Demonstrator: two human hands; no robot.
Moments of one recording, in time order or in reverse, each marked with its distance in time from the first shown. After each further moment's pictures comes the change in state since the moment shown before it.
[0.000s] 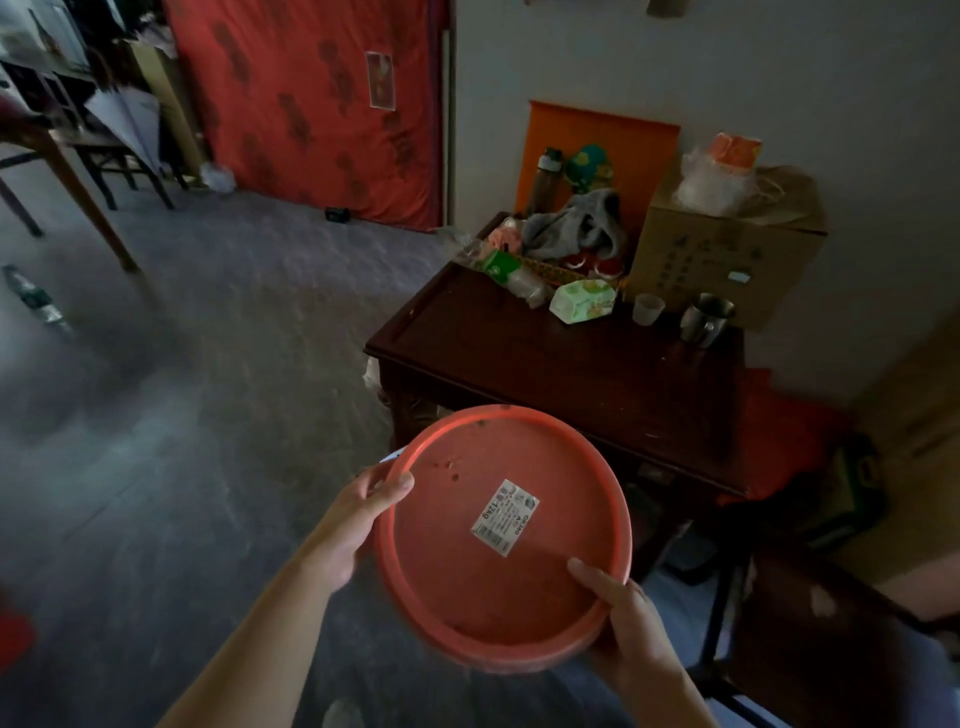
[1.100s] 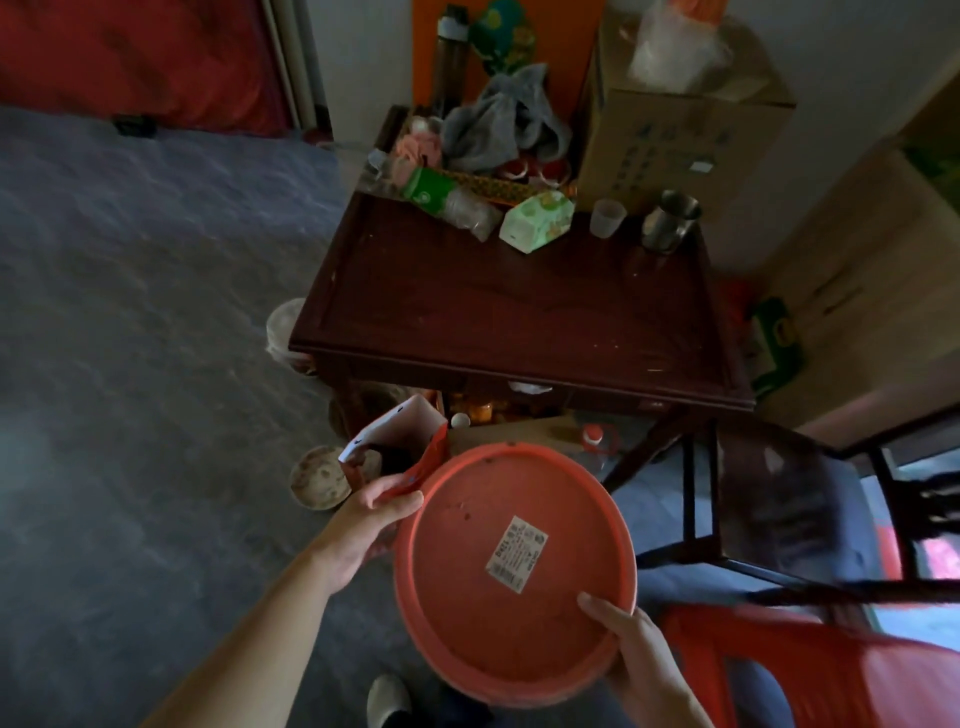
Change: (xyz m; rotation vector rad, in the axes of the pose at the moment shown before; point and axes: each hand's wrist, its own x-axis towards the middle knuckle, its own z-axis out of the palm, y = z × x) left_hand 0.174 -0.027 -0.081 0.124 -0.383 -0.367; right_hand 0.085 0.072 0.077 0.173 0.297 0.122
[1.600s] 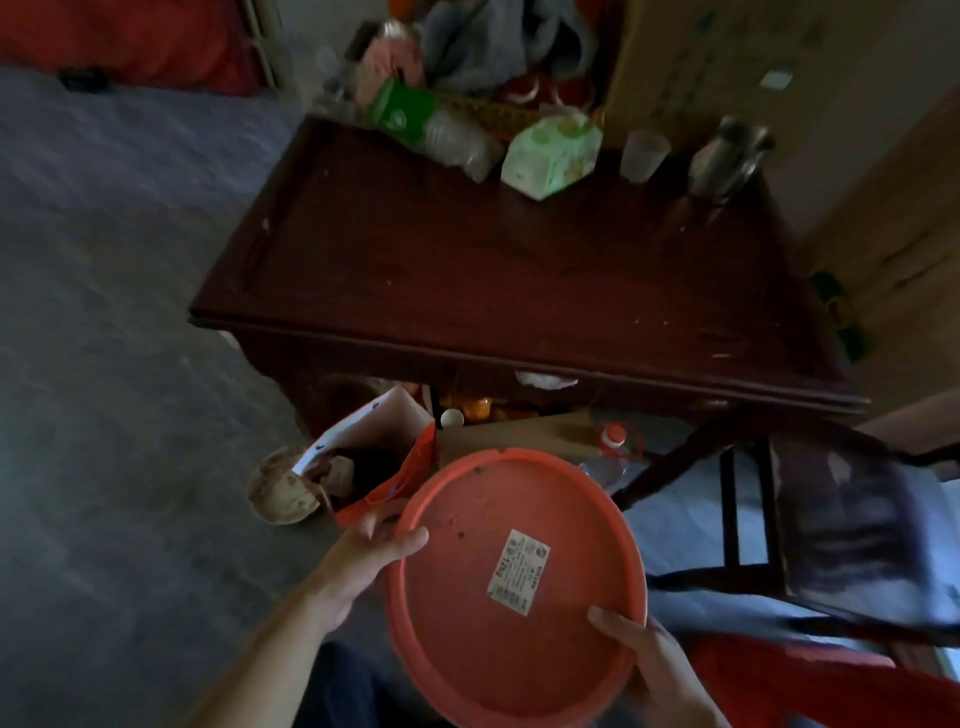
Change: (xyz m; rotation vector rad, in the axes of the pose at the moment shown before) left_hand 0.166 -0.099 -0.014 0.120 -0.040 0.018; right_hand 0.192 0.026 -0.043 -0.022 -0.022 0.064
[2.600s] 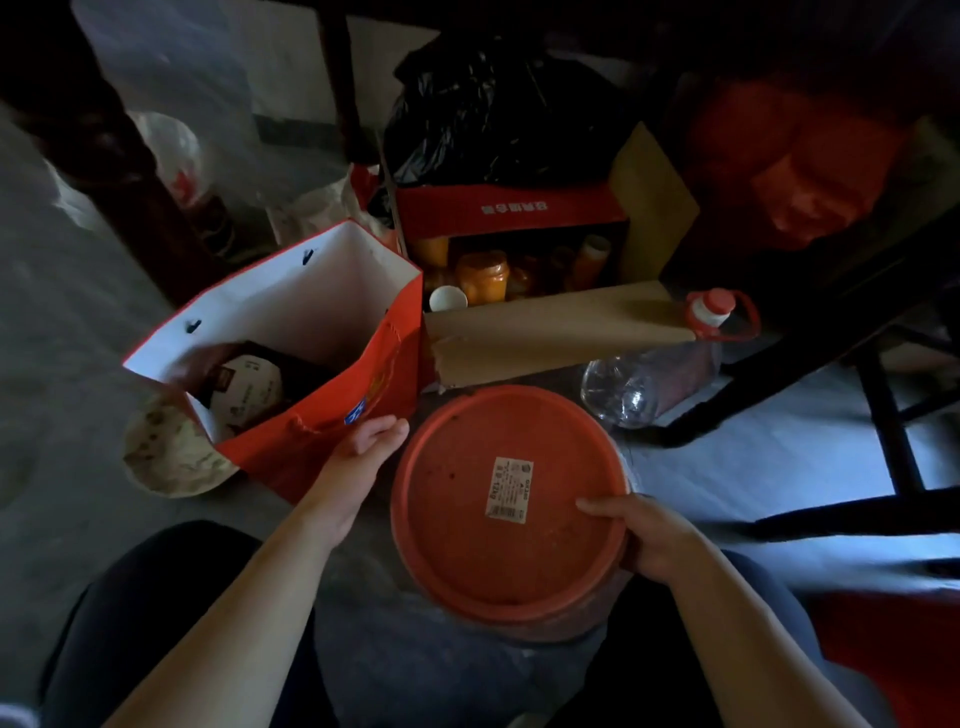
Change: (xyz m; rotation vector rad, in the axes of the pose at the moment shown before) left_hand 0.279 -0.249 -0.048 -0.066 0.108 0.091; right_hand 0.376 0.142 -0.073 -0.193 0.134 0.069
